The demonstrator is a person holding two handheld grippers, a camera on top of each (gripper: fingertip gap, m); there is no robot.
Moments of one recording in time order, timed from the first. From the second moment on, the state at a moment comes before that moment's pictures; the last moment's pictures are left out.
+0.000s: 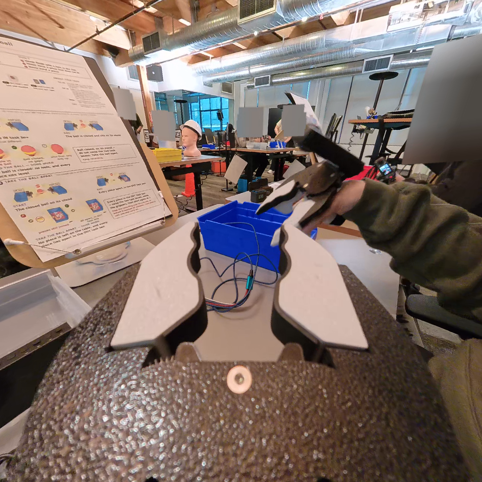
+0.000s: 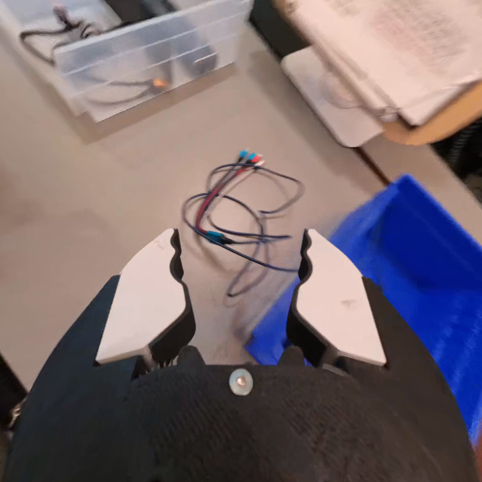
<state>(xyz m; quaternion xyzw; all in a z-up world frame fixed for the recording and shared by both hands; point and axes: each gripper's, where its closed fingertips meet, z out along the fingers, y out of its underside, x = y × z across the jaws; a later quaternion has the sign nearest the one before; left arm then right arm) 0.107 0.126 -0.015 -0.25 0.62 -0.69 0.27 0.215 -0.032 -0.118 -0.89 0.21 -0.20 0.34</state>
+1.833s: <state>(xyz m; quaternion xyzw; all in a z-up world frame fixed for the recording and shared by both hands) 0.122 0.180 -0.053 -0.31 0.67 -0.60 0.30 0.301 -0.182 -0.119 -0.93 0.23 -0.25 0.13</state>
